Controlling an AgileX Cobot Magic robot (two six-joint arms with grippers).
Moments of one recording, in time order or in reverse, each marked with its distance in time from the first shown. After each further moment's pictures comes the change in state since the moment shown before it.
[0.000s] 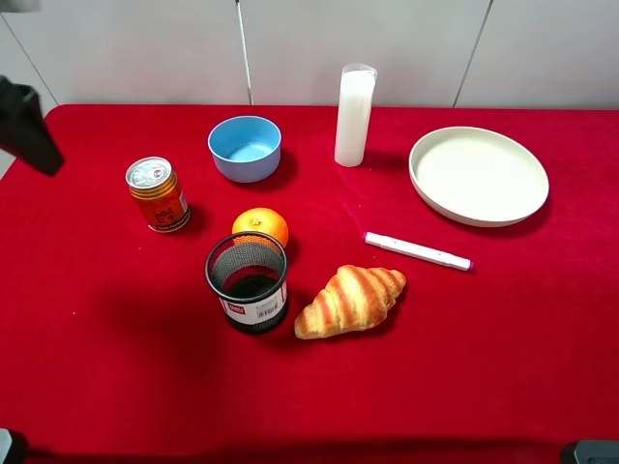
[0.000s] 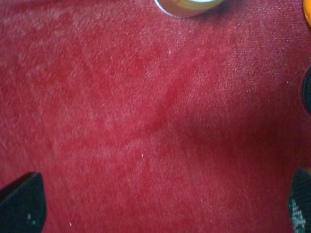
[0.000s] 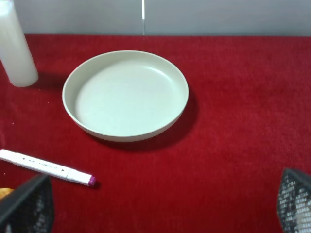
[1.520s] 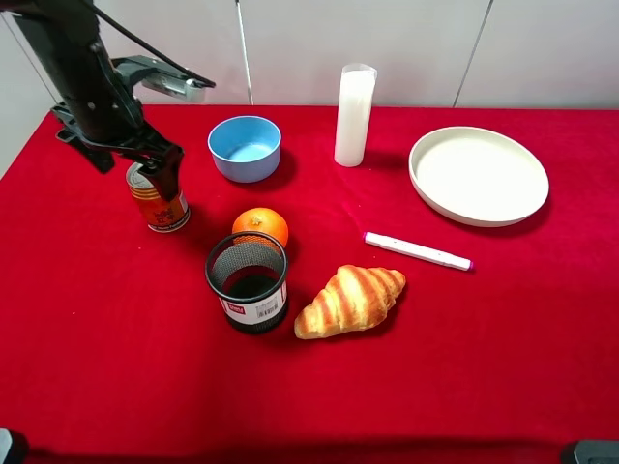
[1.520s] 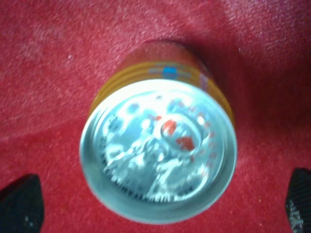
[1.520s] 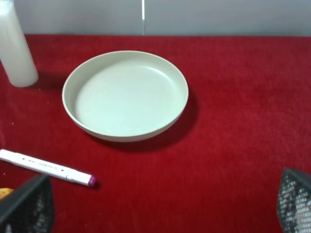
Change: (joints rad) left arm -0.218 0.530 -0.175 0.132 -0.247 -0.044; right arm 0.000 0.000 0.000 0.000 0.000 0.000
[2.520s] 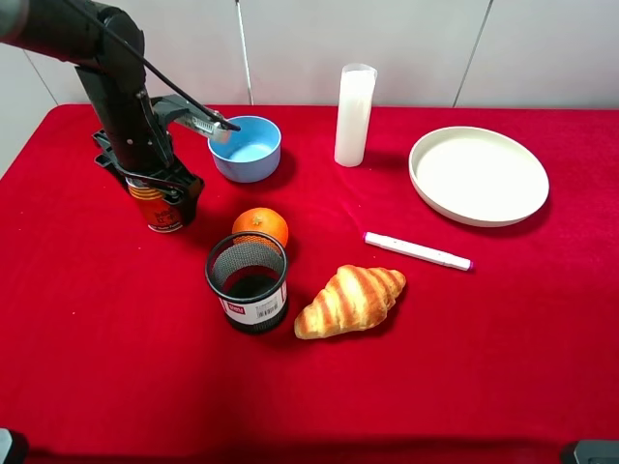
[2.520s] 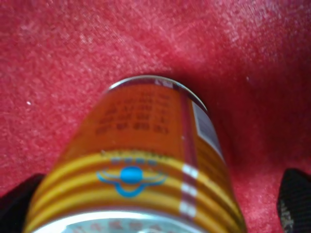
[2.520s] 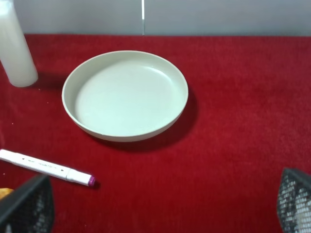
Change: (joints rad) left arm -0.035 0.139 -0.008 0.040 -0.093 0.017; right arm 0.000 0.000 0.000 0.000 0.000 0.000
